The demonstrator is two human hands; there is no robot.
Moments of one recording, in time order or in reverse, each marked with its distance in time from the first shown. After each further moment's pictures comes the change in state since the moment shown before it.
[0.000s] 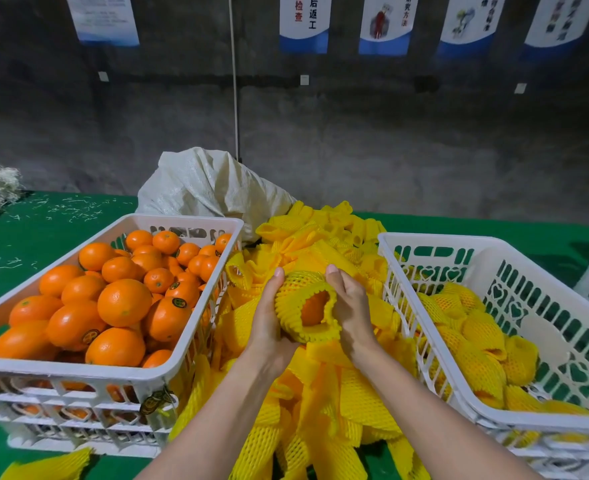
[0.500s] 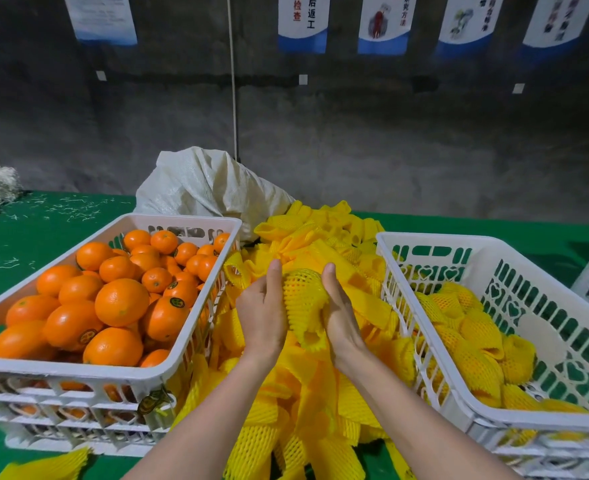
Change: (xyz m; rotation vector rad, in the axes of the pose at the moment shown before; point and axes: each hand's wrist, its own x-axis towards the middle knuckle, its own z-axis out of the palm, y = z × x) left_hand -0.002 0.002 0.003 0.720 0.341 0.743; right_hand -0.012 0.004 0.010 0.160 -0.094 0.377
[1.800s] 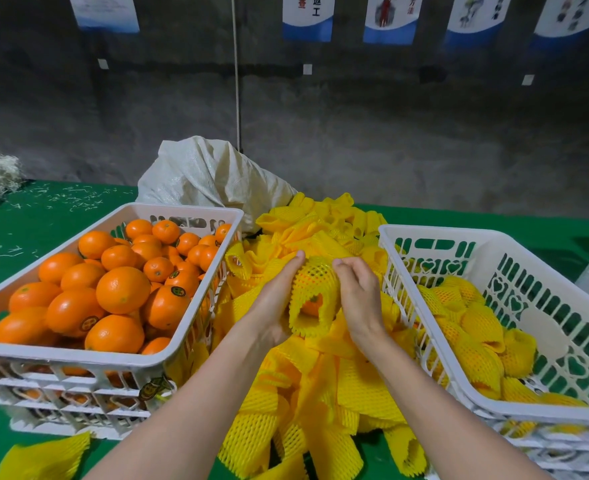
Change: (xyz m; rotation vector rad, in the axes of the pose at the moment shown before) left_hand 0.014 0.008 0.004 -0.408 -0.567 -0.791; right_hand 0.016 -0.003 -0.025 -0.188 0.190 -0.425
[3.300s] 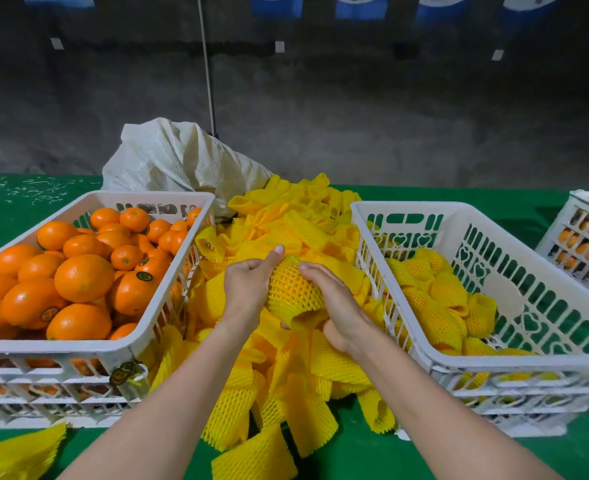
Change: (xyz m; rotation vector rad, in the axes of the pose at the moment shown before) left_hand -0.003 -0.025 0.010 0.303 0.443 0.443; right_hand -0.030 0.000 -0.026 0.282 -0.294 0.542
